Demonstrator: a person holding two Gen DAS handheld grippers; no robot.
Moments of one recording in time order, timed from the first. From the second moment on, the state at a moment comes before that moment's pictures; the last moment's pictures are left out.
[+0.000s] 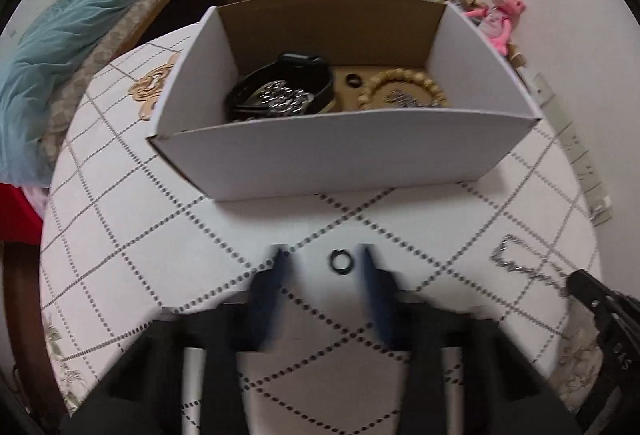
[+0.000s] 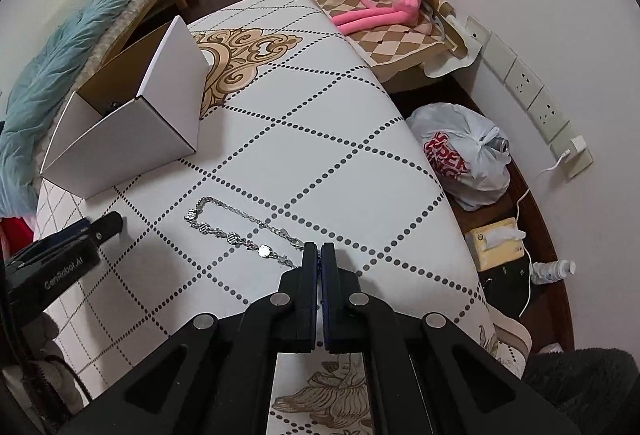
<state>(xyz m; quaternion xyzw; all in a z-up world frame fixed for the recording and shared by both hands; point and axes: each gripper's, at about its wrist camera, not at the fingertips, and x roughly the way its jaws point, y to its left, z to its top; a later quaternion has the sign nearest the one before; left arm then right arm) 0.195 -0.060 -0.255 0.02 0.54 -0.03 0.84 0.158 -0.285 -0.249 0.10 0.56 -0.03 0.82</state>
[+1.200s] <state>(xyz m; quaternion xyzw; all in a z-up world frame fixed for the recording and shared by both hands) 0.274 -0.001 -0.136 -0.07 0.51 -0.10 0.85 0.291 -0.201 -0.091 0.09 0.51 0.16 0.84</state>
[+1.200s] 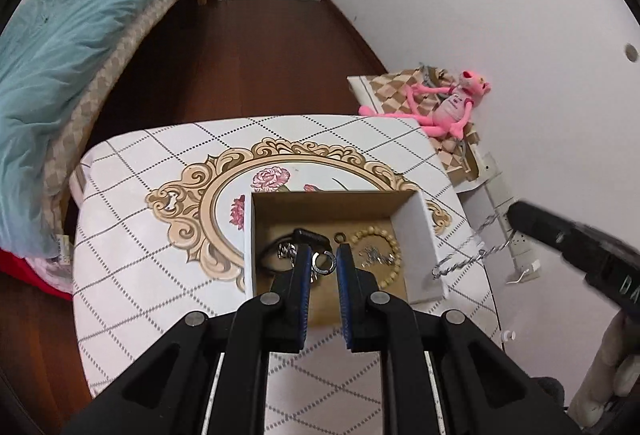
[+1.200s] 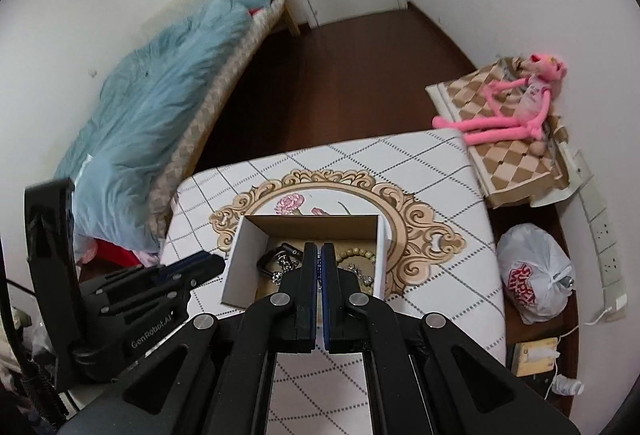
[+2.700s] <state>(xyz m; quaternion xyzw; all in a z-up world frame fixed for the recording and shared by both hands) 0.248 0.031 -0.142 -0.01 0.52 0.06 0.85 0.274 -0.185 -0.147 -0.01 0.59 0.02 0.81</state>
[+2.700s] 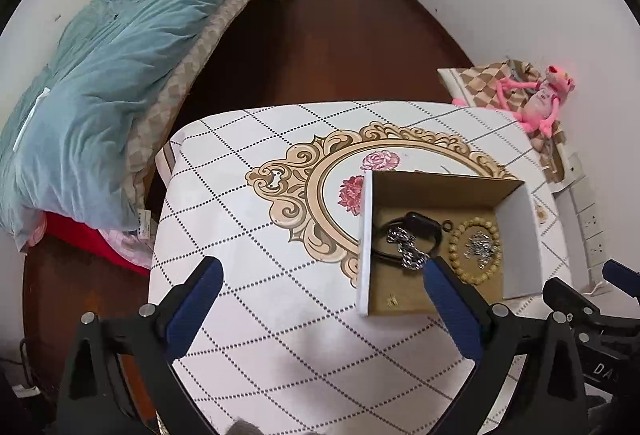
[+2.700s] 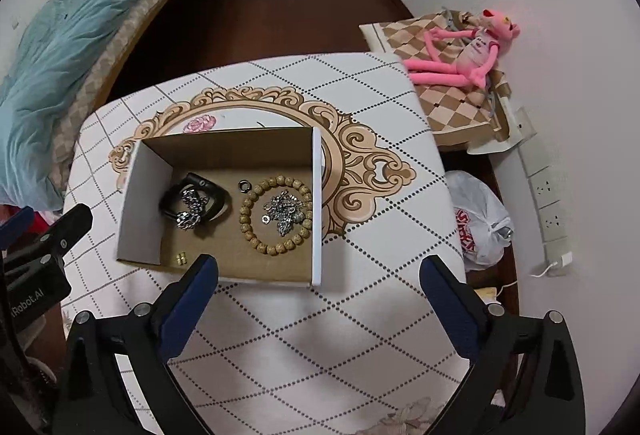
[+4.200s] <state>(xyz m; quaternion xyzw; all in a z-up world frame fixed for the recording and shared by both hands) 0.052 0.011 0.045 -0.02 0.39 0.05 0.92 0.070 -0.203 0.089 -0.02 0.40 0.01 0.92</state>
